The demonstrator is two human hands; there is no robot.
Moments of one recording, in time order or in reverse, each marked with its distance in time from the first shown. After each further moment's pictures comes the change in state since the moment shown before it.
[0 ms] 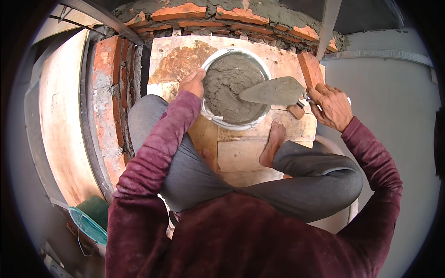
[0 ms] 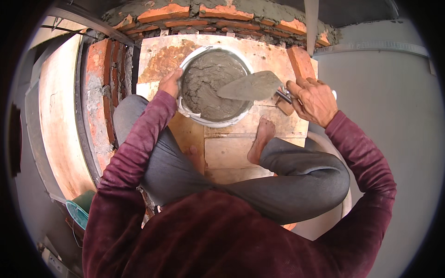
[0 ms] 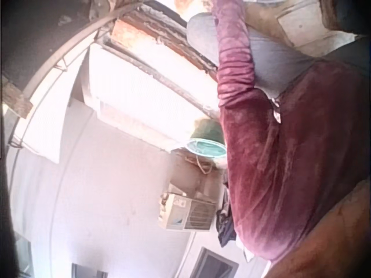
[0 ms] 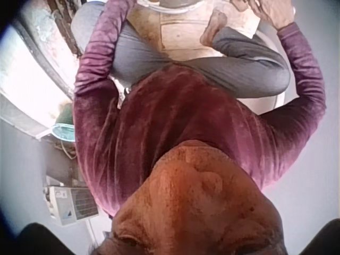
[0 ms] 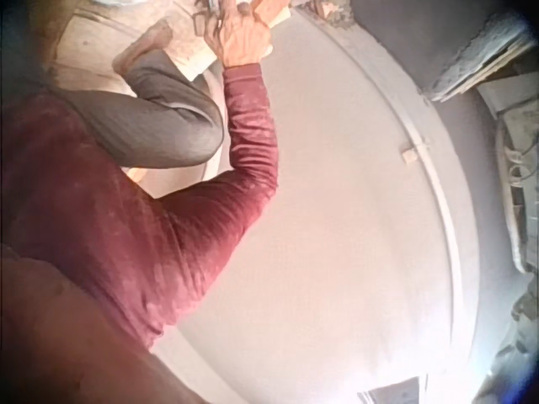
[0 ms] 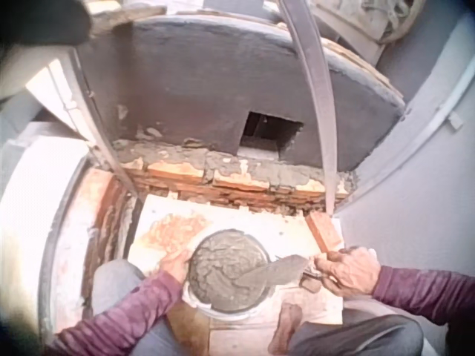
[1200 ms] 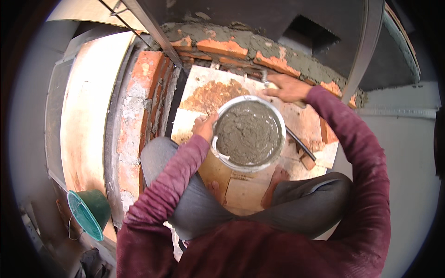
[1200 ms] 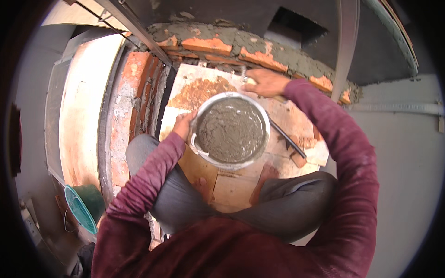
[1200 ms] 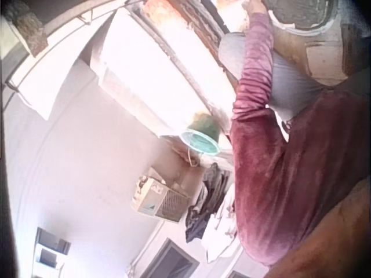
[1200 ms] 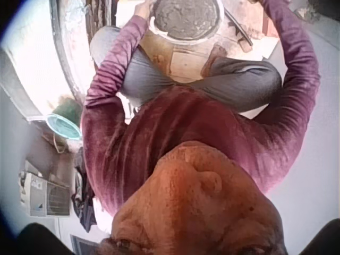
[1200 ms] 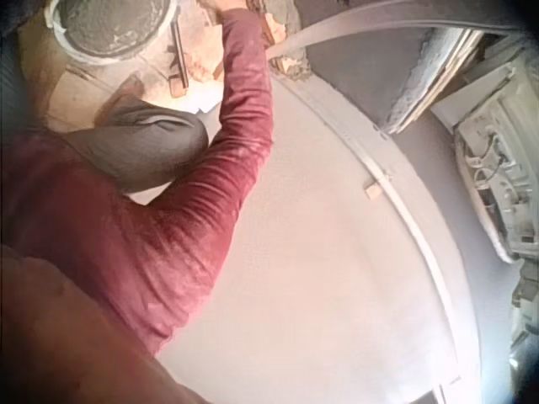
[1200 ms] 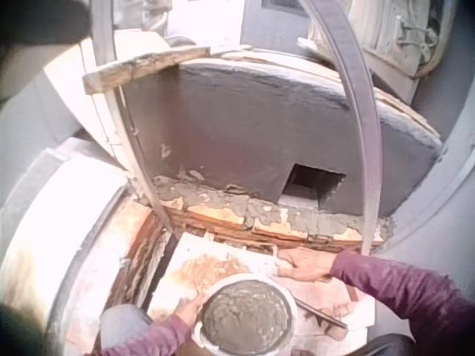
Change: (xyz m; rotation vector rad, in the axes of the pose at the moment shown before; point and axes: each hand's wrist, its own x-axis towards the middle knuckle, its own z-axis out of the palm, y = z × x) left_hand 0.015 -0.042 -0.094 0.279 0.260 -0.137; right_hand 0.250 -0.025 -0.029 0.607 -0.260 -0.221
